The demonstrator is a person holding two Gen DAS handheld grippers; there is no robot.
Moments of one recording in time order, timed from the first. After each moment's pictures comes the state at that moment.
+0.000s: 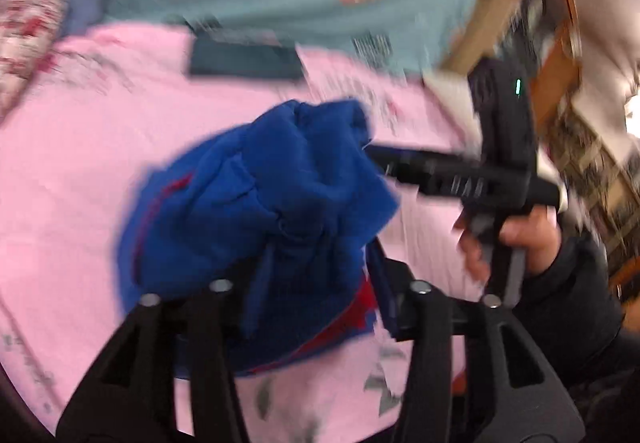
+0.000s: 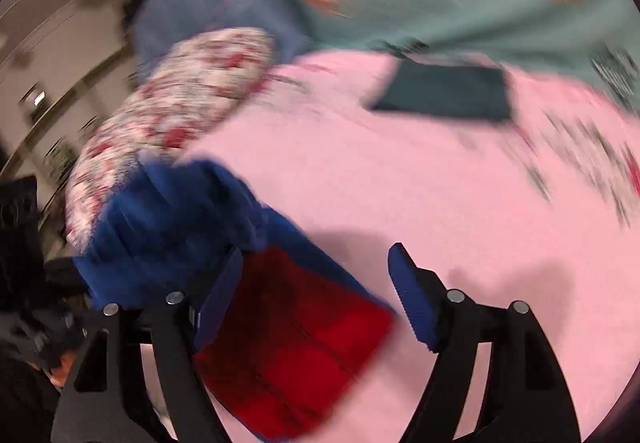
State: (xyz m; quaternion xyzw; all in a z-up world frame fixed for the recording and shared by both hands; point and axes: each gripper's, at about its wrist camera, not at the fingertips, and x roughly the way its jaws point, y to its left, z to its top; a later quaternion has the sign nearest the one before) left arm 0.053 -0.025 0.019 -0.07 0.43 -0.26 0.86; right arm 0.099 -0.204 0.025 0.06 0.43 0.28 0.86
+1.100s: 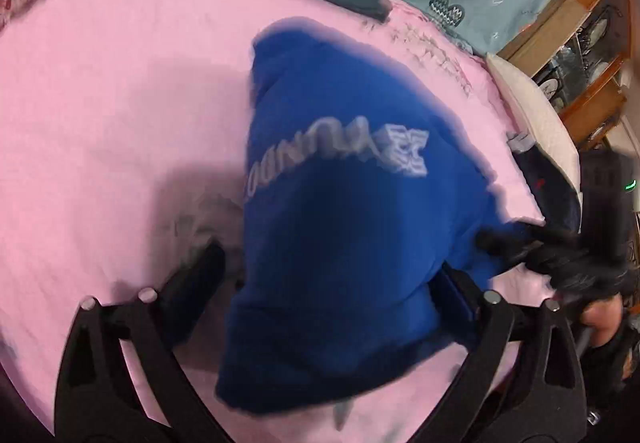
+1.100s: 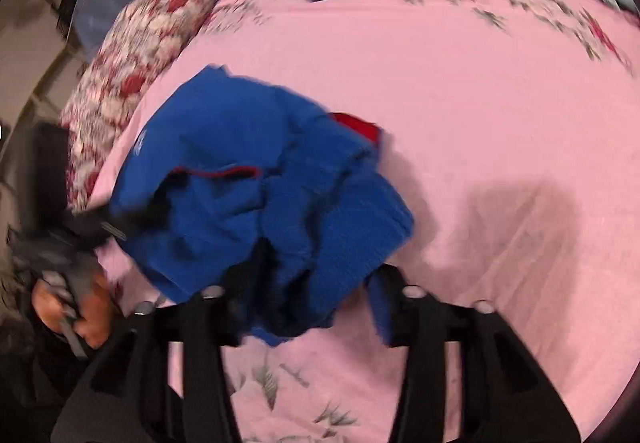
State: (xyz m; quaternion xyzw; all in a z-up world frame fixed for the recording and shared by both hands) left arm 0.058 0.029 -0.058 -0.12 0.47 -0.18 0.85; right arm 0.043 -0.200 -0.022 0.08 0.53 0.22 0.82
